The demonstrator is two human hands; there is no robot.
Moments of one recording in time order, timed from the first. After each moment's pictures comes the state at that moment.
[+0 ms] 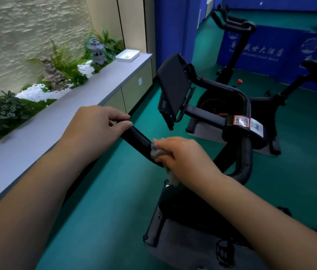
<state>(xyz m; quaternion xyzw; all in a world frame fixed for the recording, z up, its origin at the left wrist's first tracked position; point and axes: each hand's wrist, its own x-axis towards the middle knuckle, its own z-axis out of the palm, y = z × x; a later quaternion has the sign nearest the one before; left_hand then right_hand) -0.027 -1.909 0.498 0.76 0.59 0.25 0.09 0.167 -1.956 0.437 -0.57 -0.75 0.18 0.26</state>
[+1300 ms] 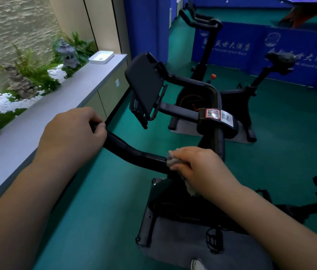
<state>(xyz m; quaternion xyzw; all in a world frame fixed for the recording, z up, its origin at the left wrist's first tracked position) -0.006 -1.914 0.494 0.76 0.61 0.23 0.01 0.229 -2.003 0.422 -0.64 -0.72 0.13 0.25</state>
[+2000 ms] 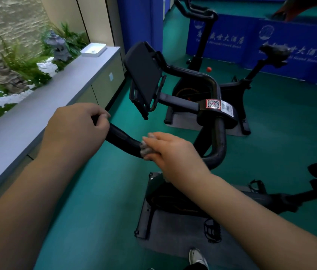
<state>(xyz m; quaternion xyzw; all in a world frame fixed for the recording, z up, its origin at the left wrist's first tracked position) -0.005 -1.917 0.484 0.76 0.59 0.27 0.05 0.177 -1.987 0.417 -0.59 -0.74 0.07 0.32</state>
